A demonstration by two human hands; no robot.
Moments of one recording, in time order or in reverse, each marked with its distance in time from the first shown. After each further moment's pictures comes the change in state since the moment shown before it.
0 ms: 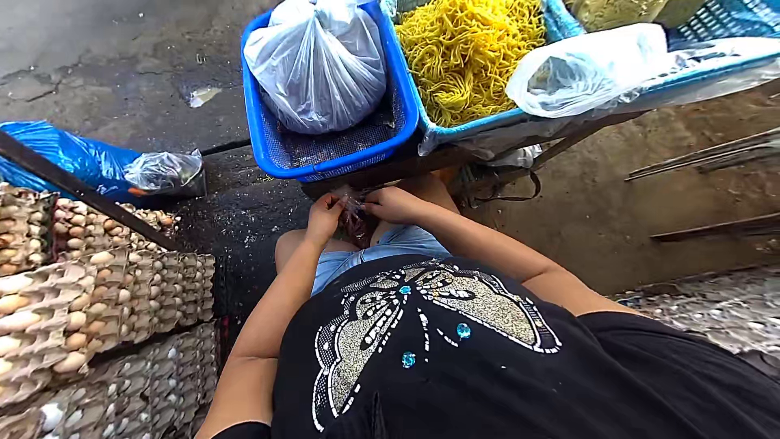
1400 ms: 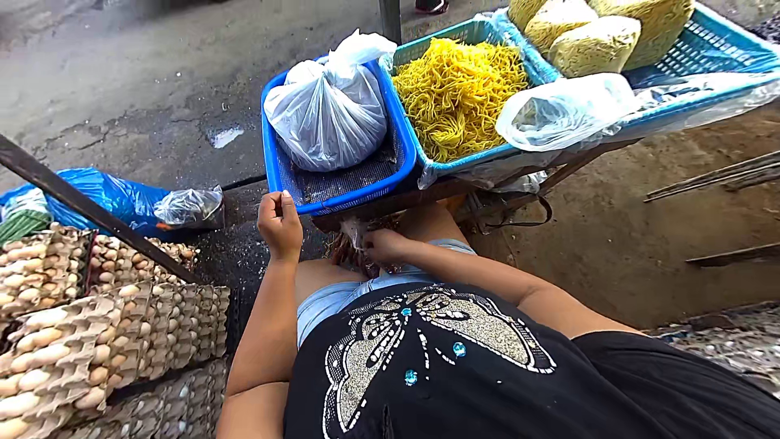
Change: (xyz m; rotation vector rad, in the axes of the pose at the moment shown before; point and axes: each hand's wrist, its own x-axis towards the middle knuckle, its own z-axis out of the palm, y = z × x) left_hand -0.005 0.067 -0.067 0.232 0.720 0.720; right_hand 0.020 -0.006 0.031 0.061 -0.165 0.126
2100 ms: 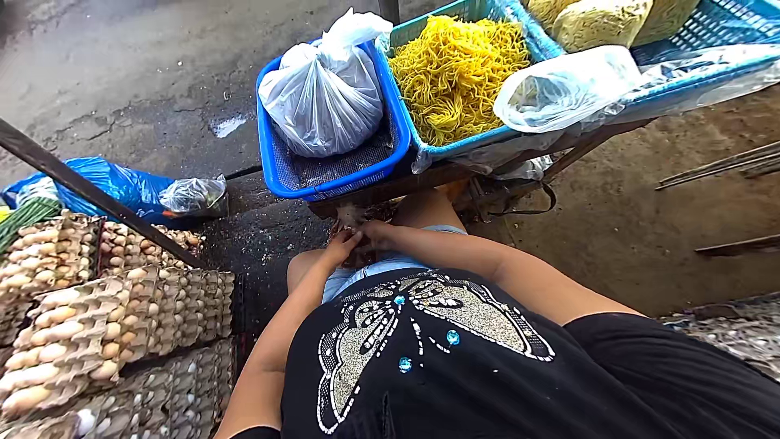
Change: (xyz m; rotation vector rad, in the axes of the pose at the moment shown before) left_hand -0.113 -0.052 0.056 -0.118 -1.080 -0.753; right_hand 0.039 0.013 0.037 1.214 0.001 0.361
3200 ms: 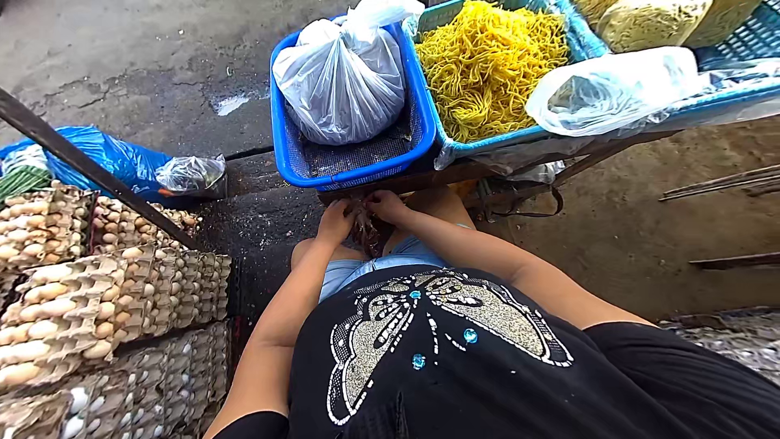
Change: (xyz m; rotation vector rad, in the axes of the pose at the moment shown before) left_hand 0.014 0.027 -0.036 0.455 0.327 0.237; right_hand -0.001 -0.034 -0.015 -0.602 0.221 -0.420
